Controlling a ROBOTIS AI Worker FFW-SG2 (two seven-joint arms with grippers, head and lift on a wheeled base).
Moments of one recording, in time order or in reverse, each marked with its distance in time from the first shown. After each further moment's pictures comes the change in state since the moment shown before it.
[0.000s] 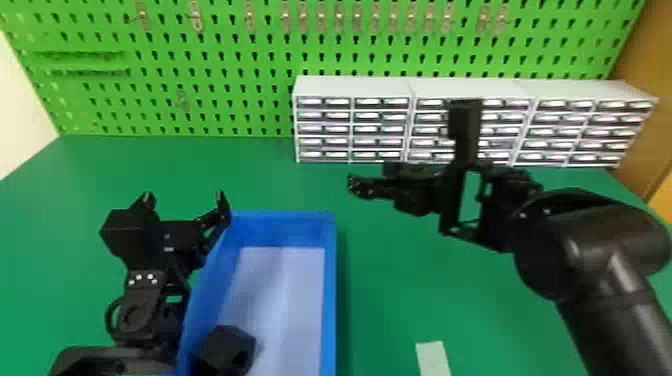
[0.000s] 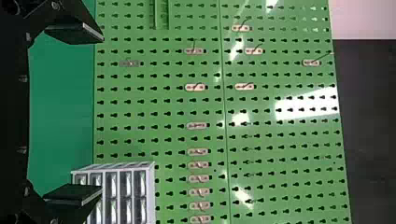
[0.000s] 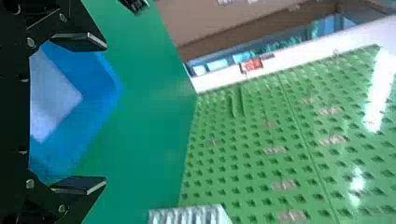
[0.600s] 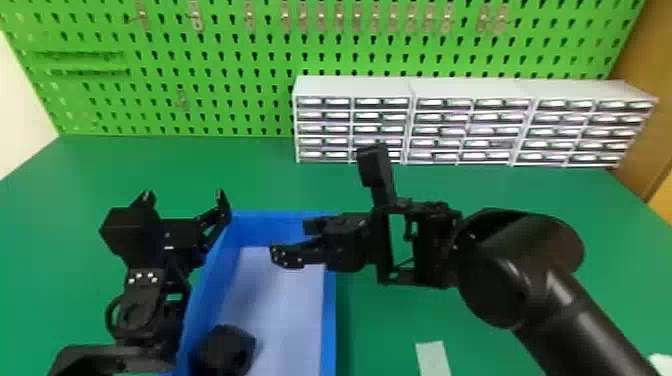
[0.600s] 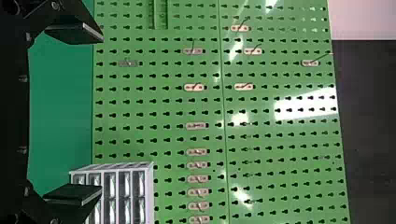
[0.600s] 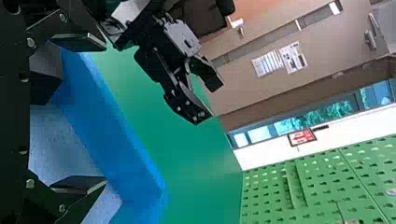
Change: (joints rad) left arm -0.005 0.000 0.001 0.000 0.000 0.000 0.000; right arm -0.060 -0.073 0.318 0.037 -0.227 0.032 0.000
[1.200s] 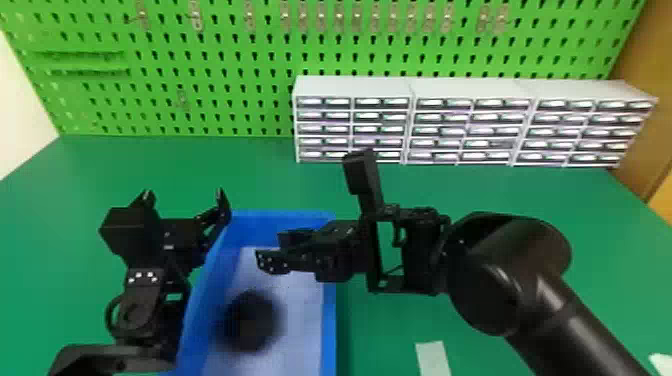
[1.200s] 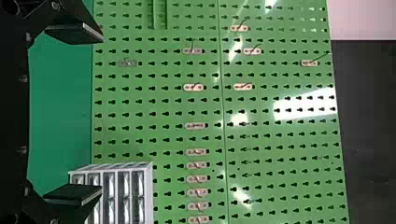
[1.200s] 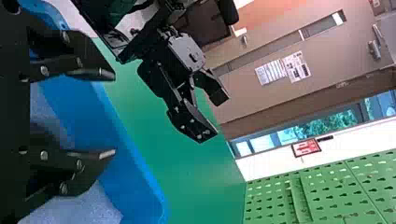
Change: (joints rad) left arm 0.000 0.000 0.000 -0.001 0.001 0.000 0.000; right arm -0.010 -0.006 0.056 -0.002 -0.027 -0.010 0.000
